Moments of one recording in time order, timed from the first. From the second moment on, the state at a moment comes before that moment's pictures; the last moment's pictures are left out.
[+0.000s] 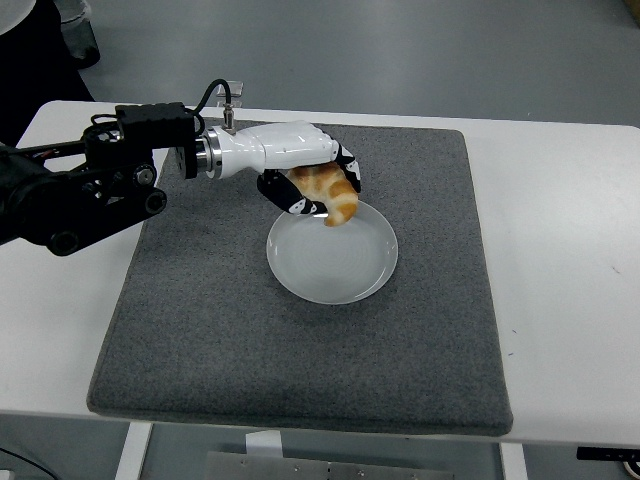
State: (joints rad) left arm -1.07 0.48 -0.28 -1.15 1.59 -0.06 -0.40; right arm 0.06 0.00 -0.15 0.13 0.03 -0.02 -0.06
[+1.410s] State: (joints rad) left arm -0.94 0.40 -0.24 -1.06 1.73 0.09 -0.40; right arm 0.06 0.00 -0.15 0.13 0.03 -0.02 -0.06
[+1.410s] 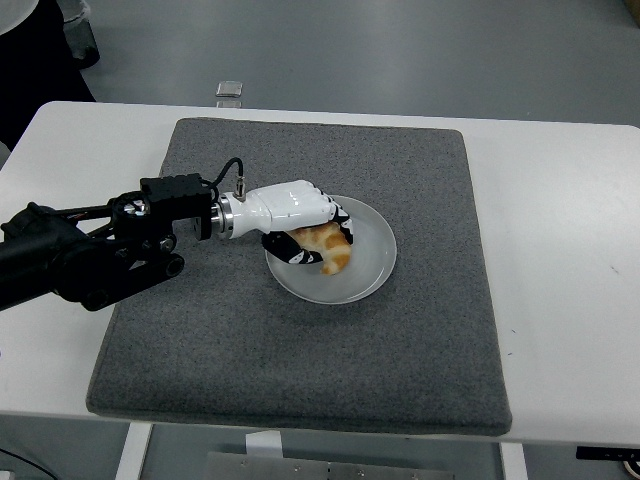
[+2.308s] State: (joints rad) left arm -0.92 0.38 -0.25 -1.07 1.64 0.08 -0.40; right arm 0.06 0.00 -0.15 0.13 0.03 -0.02 -0.06
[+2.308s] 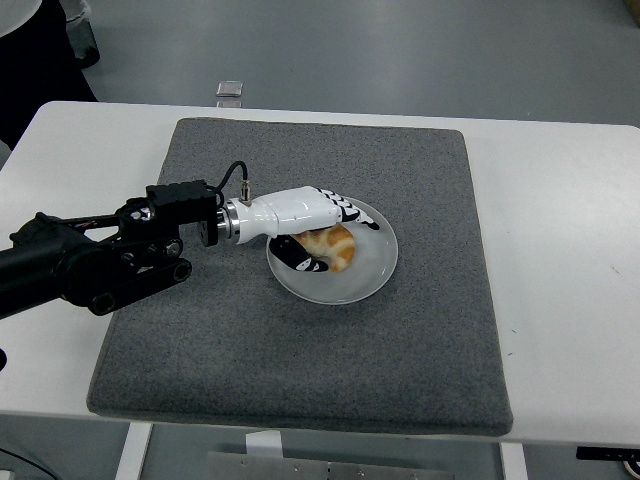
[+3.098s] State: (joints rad) left arm -0.94 0.61 -0.41 -1.15 0.77 -0.22 -0.40; right arm 0.06 0.00 -0.15 0.13 0.03 -0.02 -0.06
